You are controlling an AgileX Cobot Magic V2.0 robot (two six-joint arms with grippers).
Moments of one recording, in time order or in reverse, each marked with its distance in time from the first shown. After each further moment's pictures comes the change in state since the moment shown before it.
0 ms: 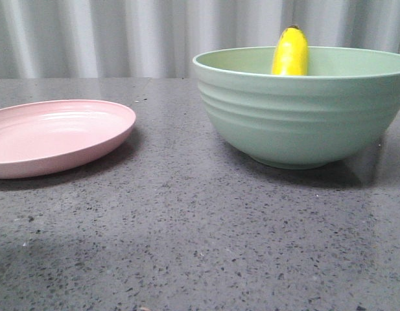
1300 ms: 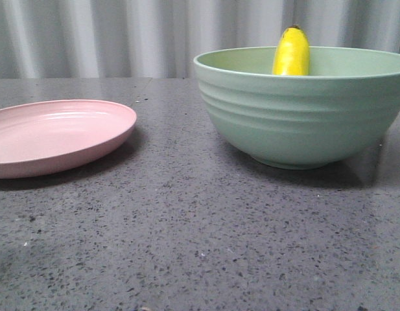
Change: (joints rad) left arm 0.123 -0.253 0.355 0.078 -0.258 -0.002; right arm 0.000 -0.244 0.164 -0.002 -0.059 -0.002
